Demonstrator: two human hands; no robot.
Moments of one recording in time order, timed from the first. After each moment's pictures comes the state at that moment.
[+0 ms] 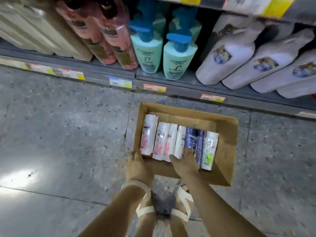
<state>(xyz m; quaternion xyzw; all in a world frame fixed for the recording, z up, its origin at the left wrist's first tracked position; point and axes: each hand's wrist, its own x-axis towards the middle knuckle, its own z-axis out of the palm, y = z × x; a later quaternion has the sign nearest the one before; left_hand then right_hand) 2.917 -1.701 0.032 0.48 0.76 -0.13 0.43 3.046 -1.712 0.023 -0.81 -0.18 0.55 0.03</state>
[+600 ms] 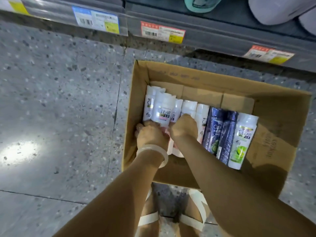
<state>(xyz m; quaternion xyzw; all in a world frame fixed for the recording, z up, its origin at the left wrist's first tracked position) 2.949 -1.661 -0.142 0.48 0.75 -0.24 0.39 3.019 -1.659 -0.170 -0.85 -0.22 0.47 -0.04</state>
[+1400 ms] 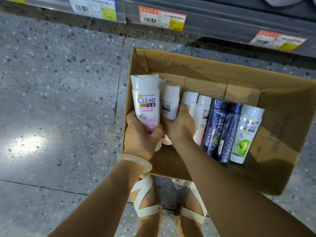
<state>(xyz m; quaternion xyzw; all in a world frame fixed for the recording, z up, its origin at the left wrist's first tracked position) 2.915 -1.679 -0.117 0.41 0.76 0.11 0.49 3.011 -1.674 -0.165 -0.84 -0.25 0.48 0.06</state>
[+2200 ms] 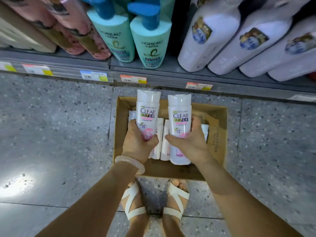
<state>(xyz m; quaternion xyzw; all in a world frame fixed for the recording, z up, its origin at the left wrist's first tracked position) 2.976 -1.657 0.011 0.51 0.69 0.11 0.50 3.118 -1.691 0.009 -0.75 -0.22 0.56 0.29</state>
